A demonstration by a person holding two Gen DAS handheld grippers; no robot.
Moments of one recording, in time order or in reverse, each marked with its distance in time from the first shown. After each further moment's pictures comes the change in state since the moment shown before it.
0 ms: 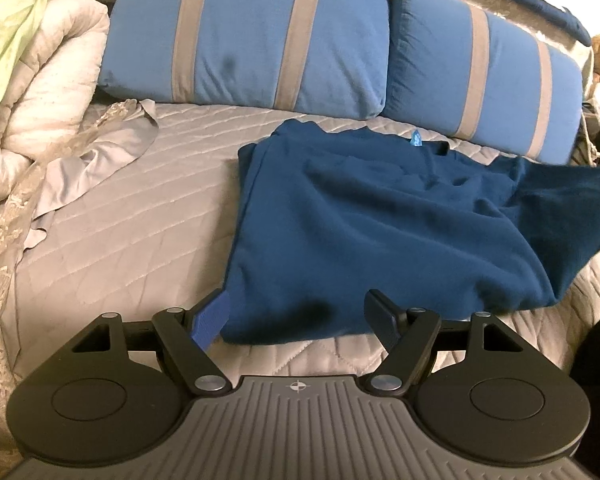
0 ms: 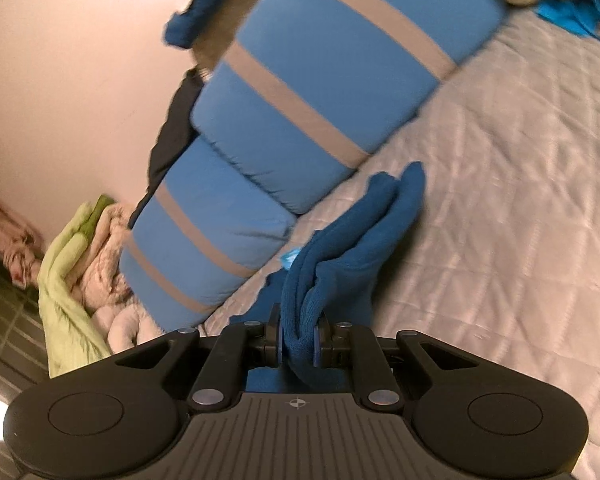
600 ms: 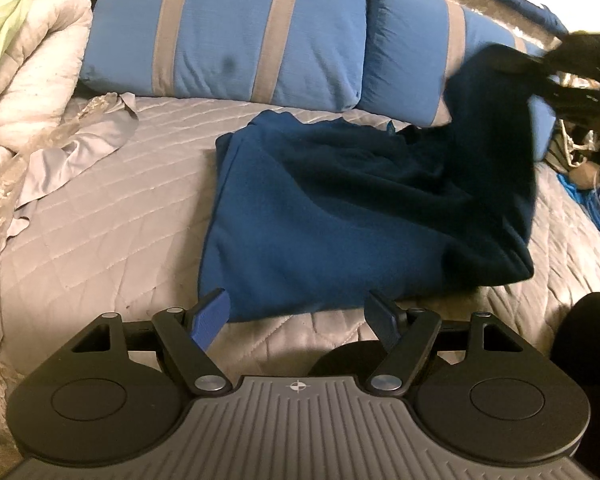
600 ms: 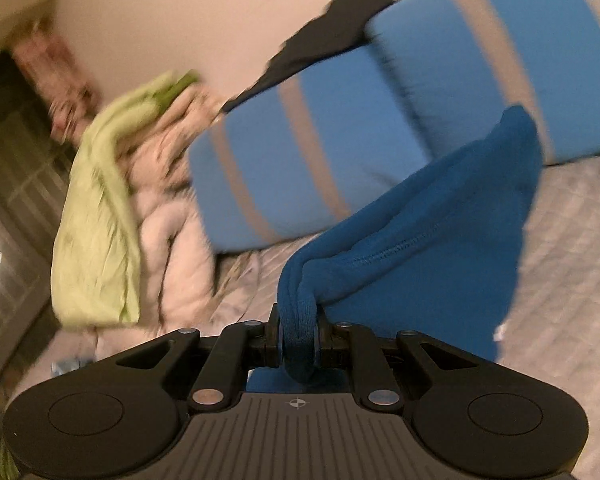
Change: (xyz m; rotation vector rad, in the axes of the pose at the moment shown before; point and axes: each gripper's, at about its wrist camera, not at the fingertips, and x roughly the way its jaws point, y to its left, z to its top) left arm -0.009 0.000 -0.013 0.009 0.007 -0.071; right arm 0.130 0.175 -0.063 -0.411 0.180 0.093
